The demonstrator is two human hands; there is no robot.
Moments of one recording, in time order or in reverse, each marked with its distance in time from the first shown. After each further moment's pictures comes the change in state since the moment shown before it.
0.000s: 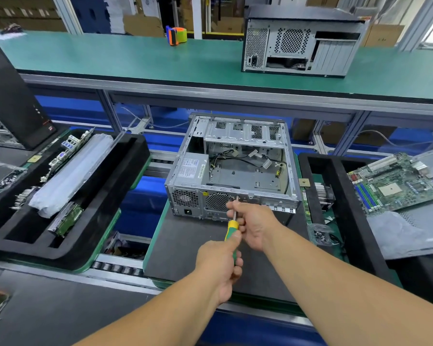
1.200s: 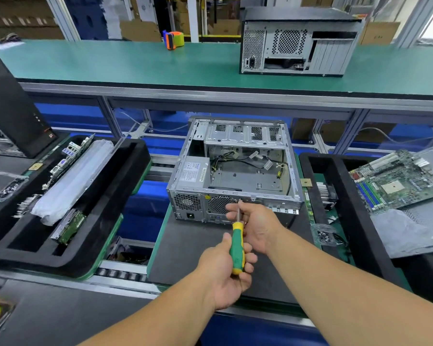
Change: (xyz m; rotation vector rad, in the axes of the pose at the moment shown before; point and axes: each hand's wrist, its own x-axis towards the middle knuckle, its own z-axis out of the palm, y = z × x) left_hand -0.009 0.012 -0.009 -0.128 -0.193 -0.255; right_hand 0.000 0.000 0.001 0.031 -0.043 0.033
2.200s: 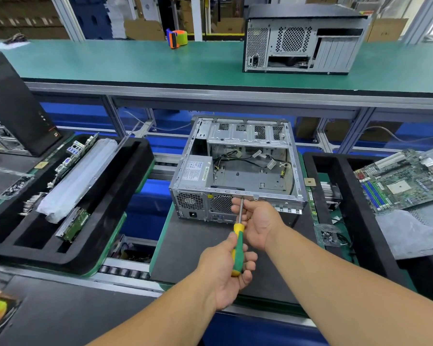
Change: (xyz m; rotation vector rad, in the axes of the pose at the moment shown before) left_hand -0.003 -0.001 0.001 0.062 0.085 0.106; right_hand 0.013 -0.003 0.003 0.218 0.020 0.003
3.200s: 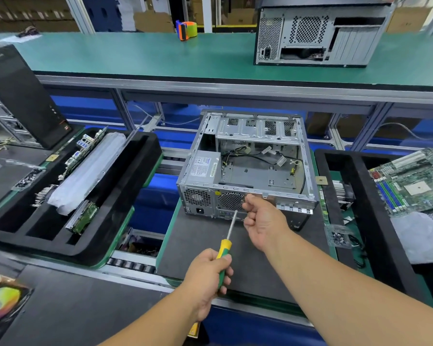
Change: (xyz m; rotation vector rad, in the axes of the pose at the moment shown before) left_hand 0.030 -0.021 -0.069 0.364 0.046 0.244; right_hand 0.016 0.015 0.003 0.107 0.152 -0.120
